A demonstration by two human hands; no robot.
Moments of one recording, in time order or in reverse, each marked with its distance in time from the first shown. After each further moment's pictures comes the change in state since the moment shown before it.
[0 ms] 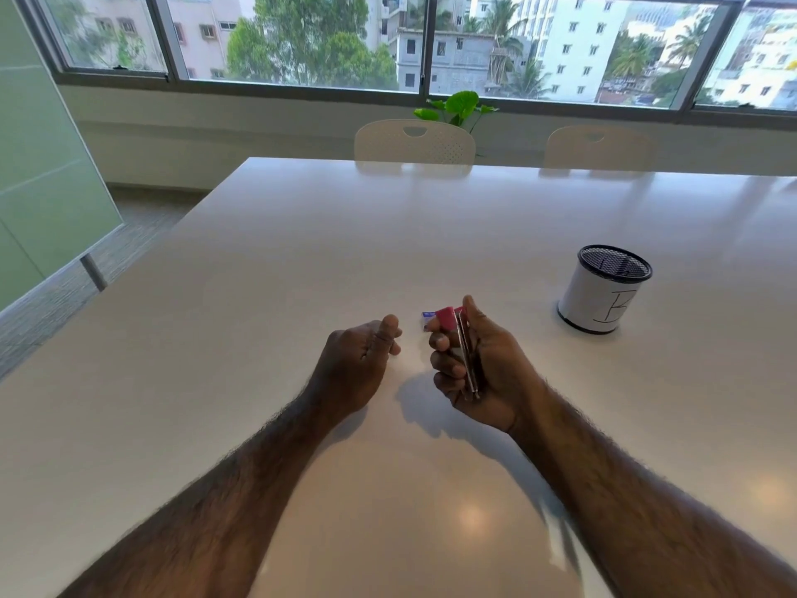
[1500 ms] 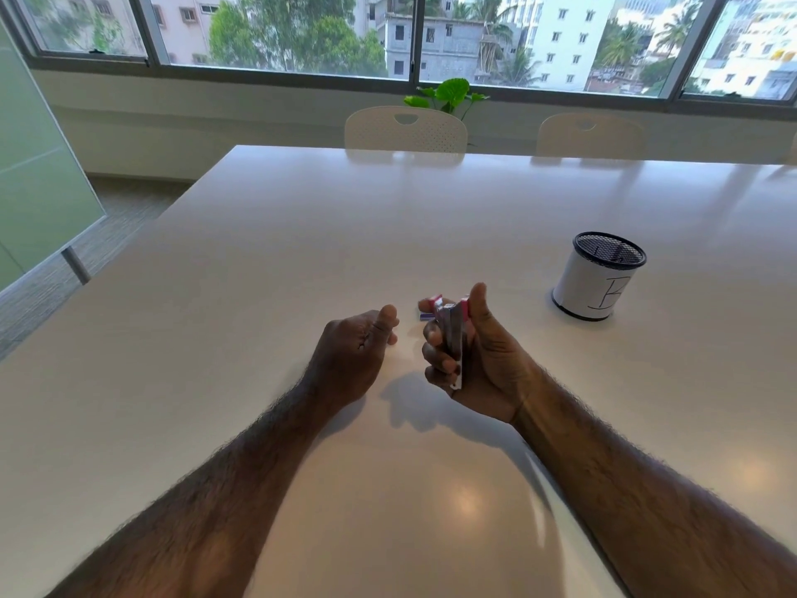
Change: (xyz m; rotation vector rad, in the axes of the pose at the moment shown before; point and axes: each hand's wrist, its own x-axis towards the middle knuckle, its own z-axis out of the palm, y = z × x) left_hand 0.000 -0.001 -0.001 0.004 -0.022 0.035; right_hand -0.004 0.005 0.000 -0.123 -0.197 -0.096
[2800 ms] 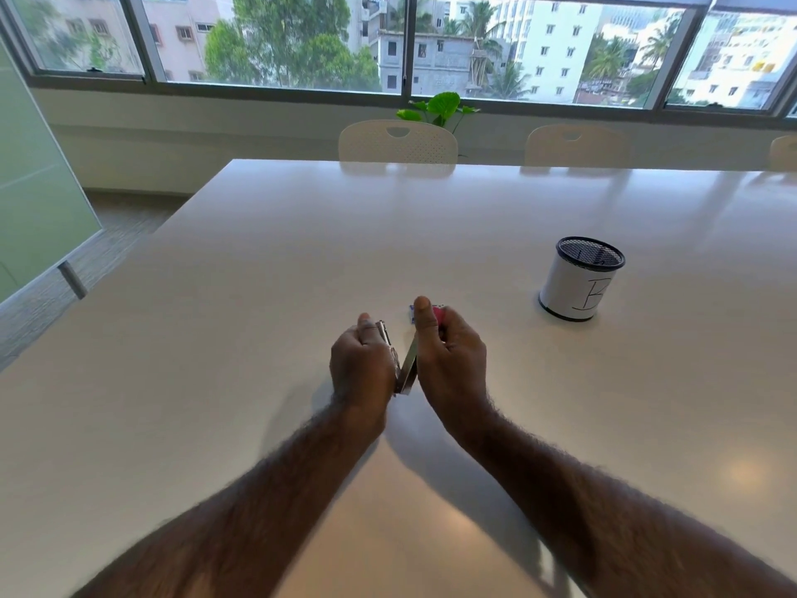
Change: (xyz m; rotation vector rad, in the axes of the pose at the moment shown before) left_hand -0.014 0.053 0.028 -0.347 0.383 -0.613; right_hand 0.010 0.033 0.042 -0.930 0.897 -0.527
